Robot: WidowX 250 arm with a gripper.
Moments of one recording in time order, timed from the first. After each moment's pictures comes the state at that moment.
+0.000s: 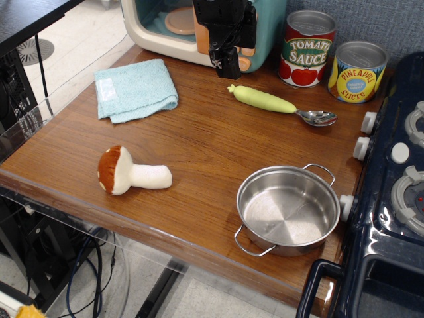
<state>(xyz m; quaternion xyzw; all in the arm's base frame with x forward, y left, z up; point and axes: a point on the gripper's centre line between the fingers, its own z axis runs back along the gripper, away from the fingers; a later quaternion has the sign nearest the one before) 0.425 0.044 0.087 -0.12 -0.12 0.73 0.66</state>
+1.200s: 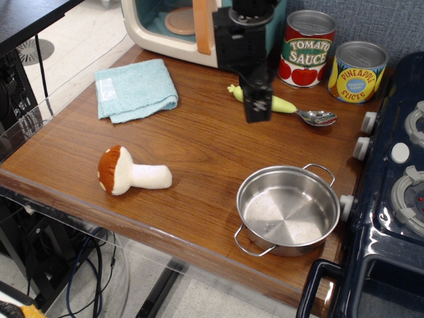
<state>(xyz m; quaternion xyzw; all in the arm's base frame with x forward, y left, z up) 0.360 -0.014 0.084 -0.09 -0.05 0.88 0.46</state>
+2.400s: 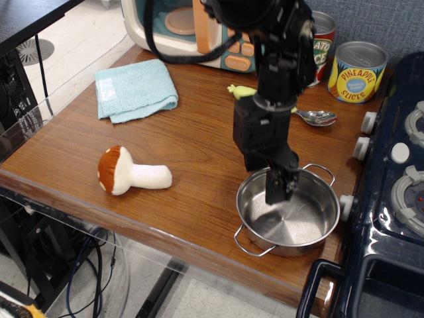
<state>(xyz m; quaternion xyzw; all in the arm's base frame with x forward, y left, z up) 0.313 -0.055 0.016 0.01 0.01 0.93 0.37</state>
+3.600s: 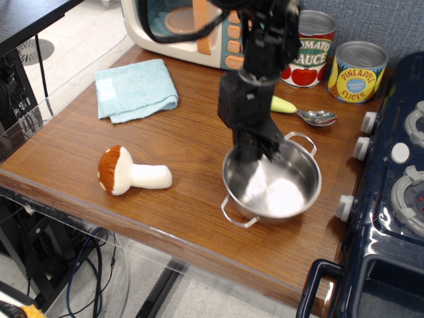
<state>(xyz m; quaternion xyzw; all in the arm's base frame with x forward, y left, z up) 0.331 -0.016 0.034 0.02 -0.03 0.95 0.30</state>
